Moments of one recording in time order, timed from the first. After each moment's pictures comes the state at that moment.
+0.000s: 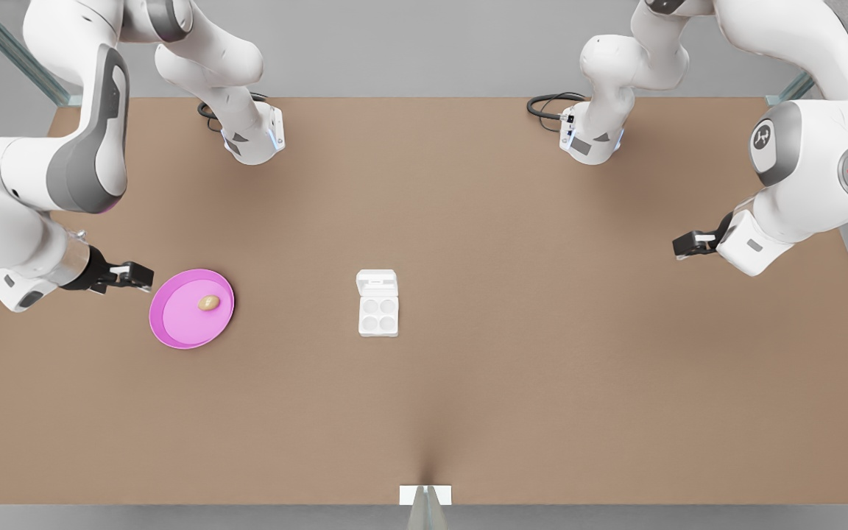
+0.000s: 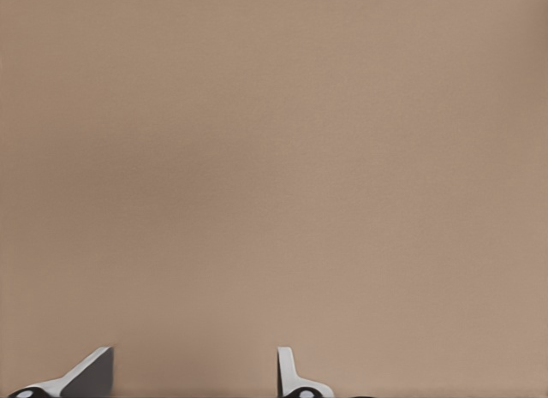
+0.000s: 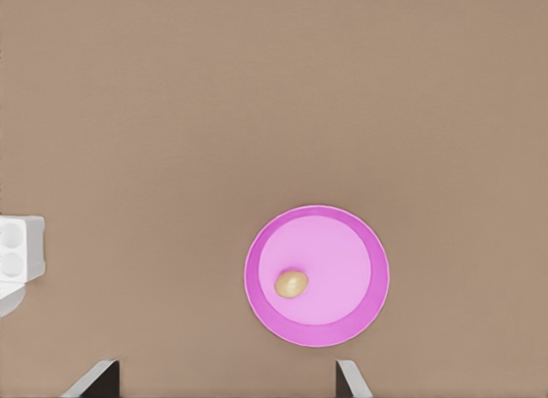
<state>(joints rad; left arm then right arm) -0.22 0.13 0.21 -1.50 -0.04 1.49 -0.06 0.00 0.28 -0.03 -1.35 0.03 1.55 -0.06</state>
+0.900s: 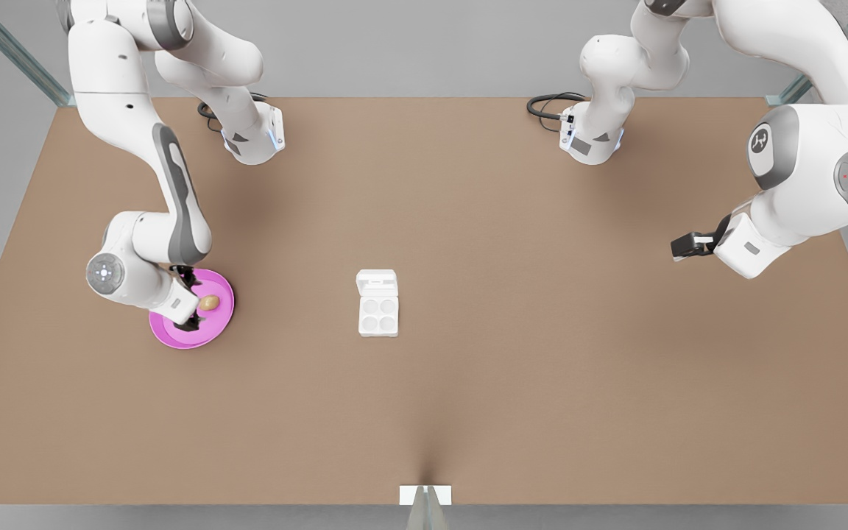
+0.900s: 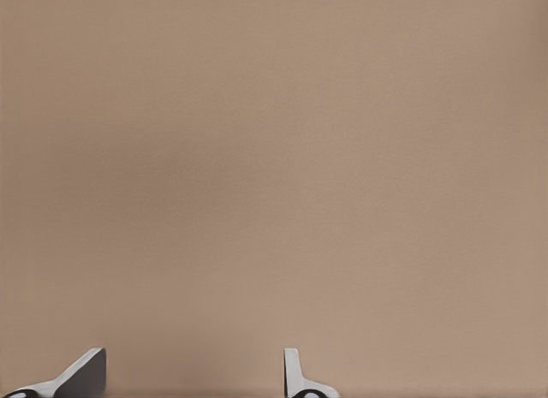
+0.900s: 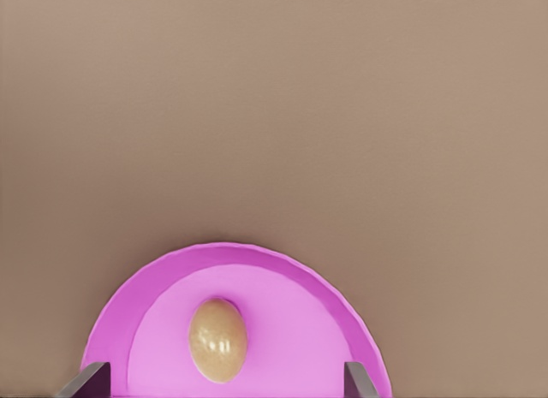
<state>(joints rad) -0.21 0.14 0.21 -1.50 -0.04 1.49 -0.06 -0.01 0.32 -0.02 -2.02 0.04 2.18 -1.85</state>
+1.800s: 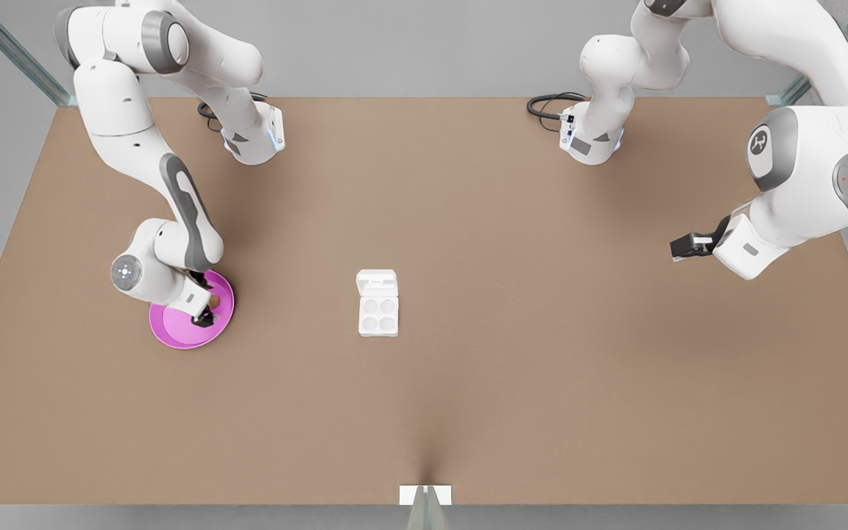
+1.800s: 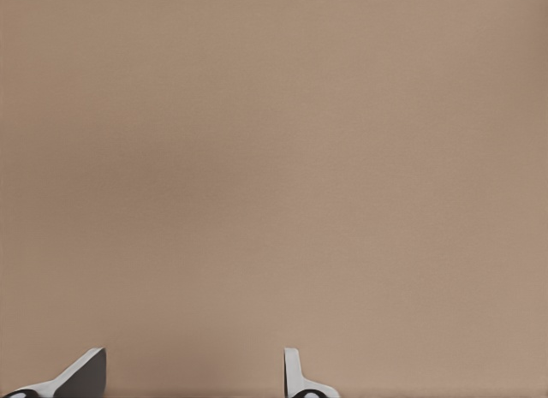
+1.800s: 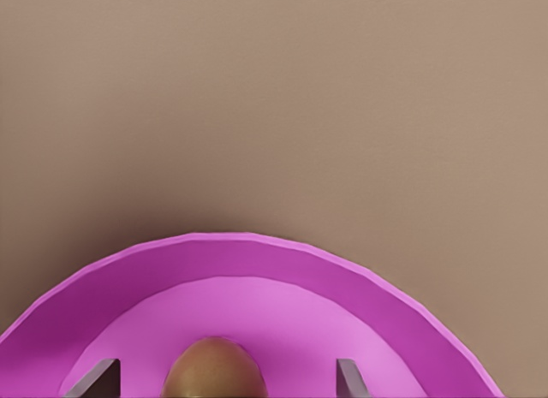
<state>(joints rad) -0.21 0.14 0.21 -1.51 -0.04 1.49 -0.05 -0.06 0.44 -0.01 -2.18 0.14 2.47 -2.07</state>
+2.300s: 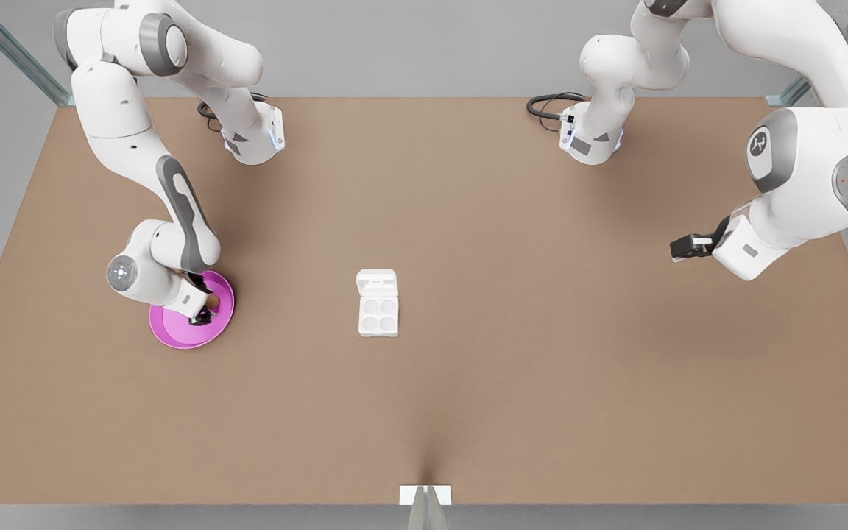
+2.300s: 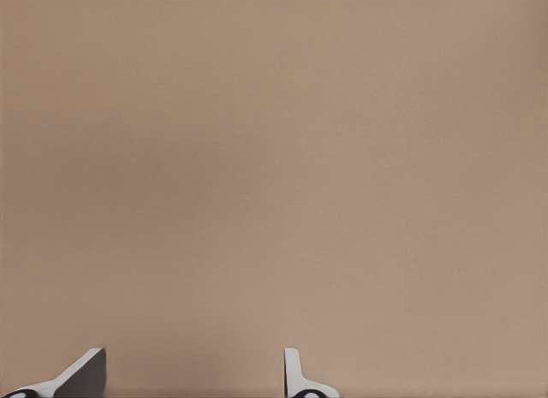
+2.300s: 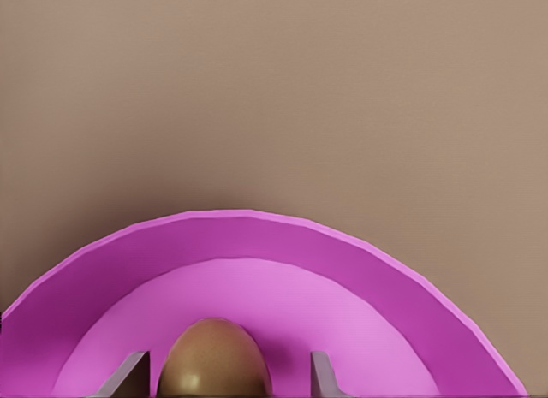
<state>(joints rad) -0.21 0.14 0.21 -1.51 -0.04 1.49 -0.05 -0.08 0.45 -0.01 -2.17 0.14 2.48 -2.07</state>
